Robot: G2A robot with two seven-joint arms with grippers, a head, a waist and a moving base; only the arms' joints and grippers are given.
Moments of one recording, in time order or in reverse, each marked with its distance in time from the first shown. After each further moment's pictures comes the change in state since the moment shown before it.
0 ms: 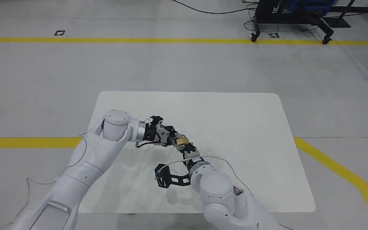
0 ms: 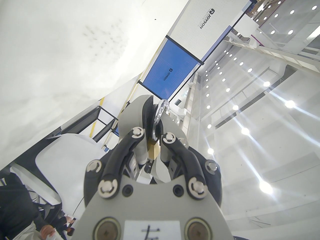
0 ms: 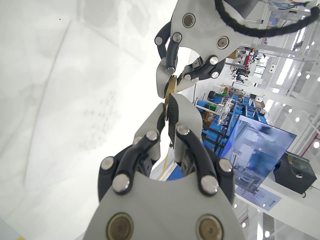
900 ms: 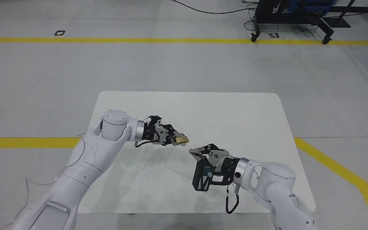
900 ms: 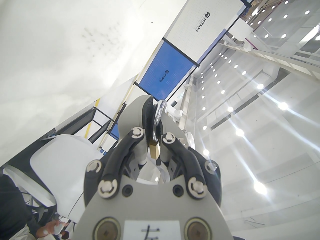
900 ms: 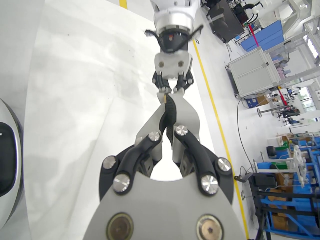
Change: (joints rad) left arm 0.003 0.003 -0.009 0.006 -0.025 0.022 0.013; right arm -0.295 0.094 0.576 -0.119 0.355 -0.055 -0.764
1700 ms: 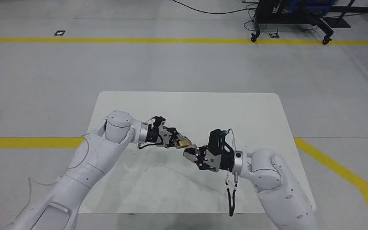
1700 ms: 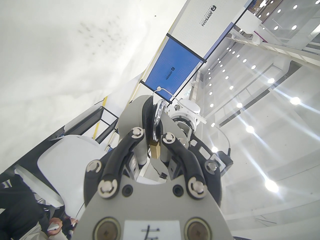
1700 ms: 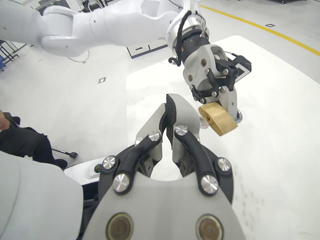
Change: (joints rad) left arm 0.004 -0.003 0.026 -0.035 0.029 -0.044 0.003; right arm 0.154 0.015 -0.012 0.356 1.248 0.087 0.445
